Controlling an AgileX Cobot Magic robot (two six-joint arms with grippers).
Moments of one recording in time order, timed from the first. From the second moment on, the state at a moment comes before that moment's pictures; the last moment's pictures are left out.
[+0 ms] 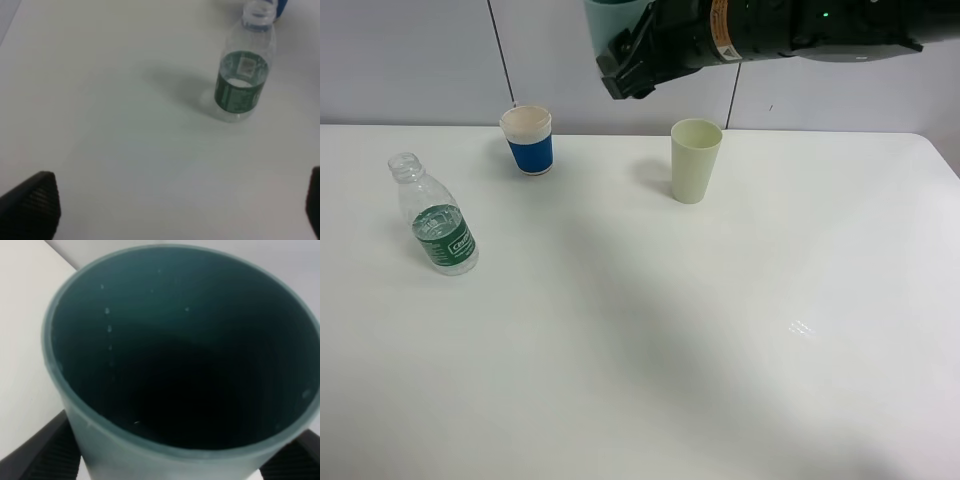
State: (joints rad) left arm 0.01 -0.01 -0.50 0.01 1.05 -0.01; right arm 0.65 1.65 -1.17 -1.11 -0.06 0.81
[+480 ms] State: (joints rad) left arm 0.01 -0.01 -0.50 0.01 1.05 -0.01; right arm 0.66 1.67 -0.94 -0.30 -0.39 0.05
